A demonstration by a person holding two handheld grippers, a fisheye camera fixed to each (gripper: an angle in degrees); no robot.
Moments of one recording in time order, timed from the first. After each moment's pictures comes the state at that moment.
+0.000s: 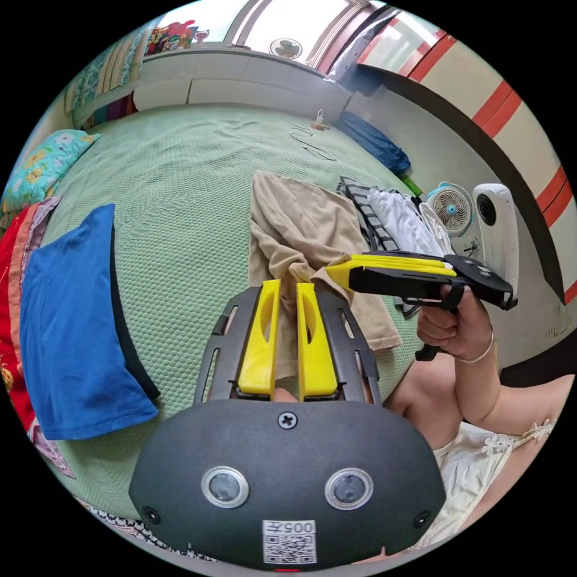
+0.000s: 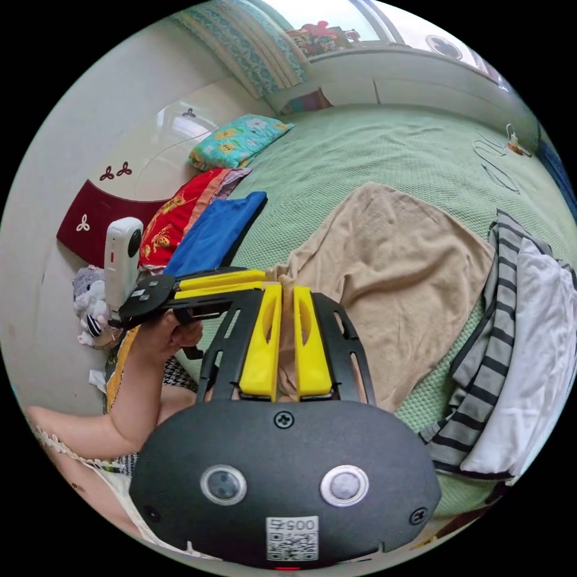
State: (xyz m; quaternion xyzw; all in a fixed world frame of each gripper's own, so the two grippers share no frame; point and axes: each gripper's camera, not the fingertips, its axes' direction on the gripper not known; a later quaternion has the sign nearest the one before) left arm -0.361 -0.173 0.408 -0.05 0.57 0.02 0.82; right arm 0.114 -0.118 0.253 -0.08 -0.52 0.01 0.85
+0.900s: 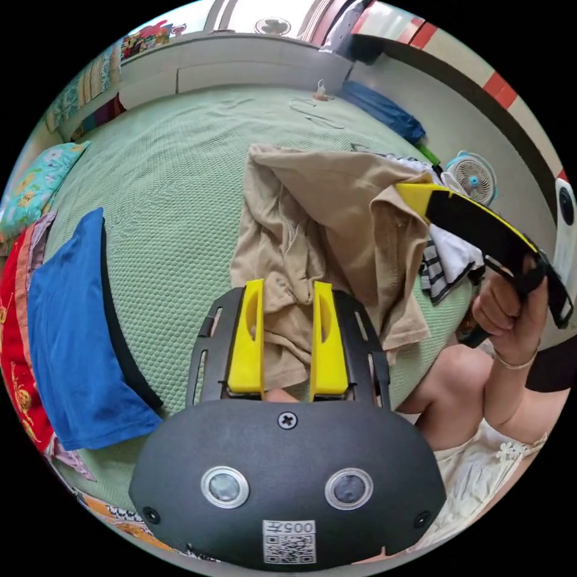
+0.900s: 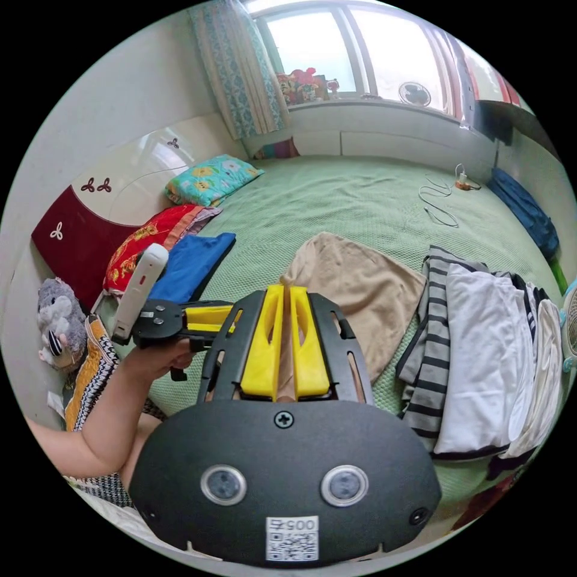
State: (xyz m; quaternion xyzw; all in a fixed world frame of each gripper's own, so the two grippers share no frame) left arm -0.278 -0.177 0.410 -0.07 0.52 0.07 0.85; right arm 0.167 -0.090 0.216 0.02 -0.43 0.06 0.90
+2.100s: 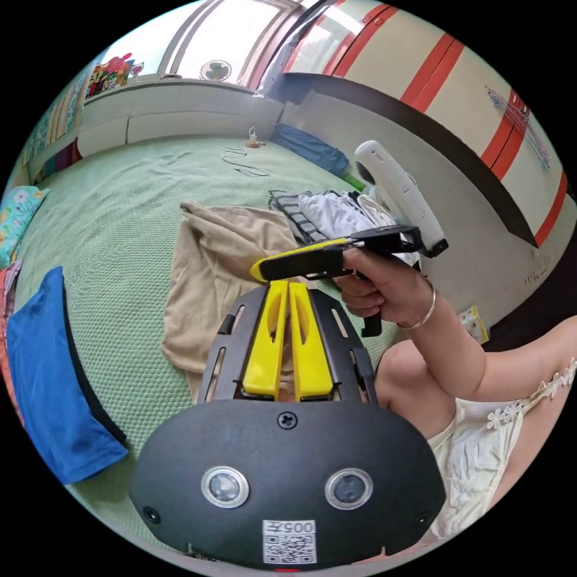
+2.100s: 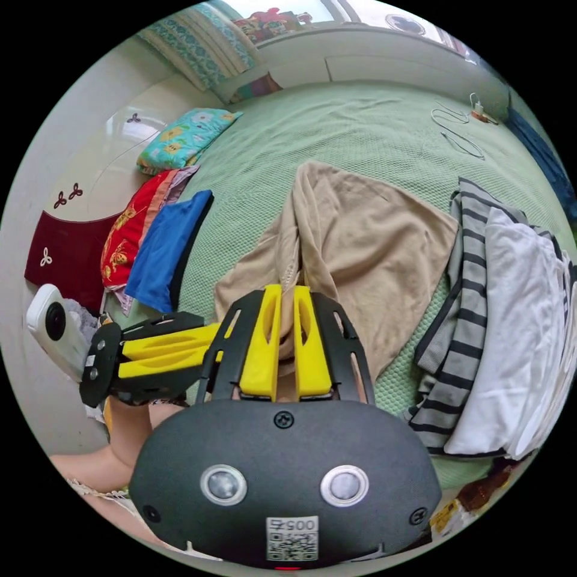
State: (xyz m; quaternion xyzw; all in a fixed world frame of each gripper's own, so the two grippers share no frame) left arm -0.256 -0.157 0.373 0.05 0.59 0.05 0.80; right arm 0.139 -0.134 0.262 -0.14 -0.44 0.05 0.88
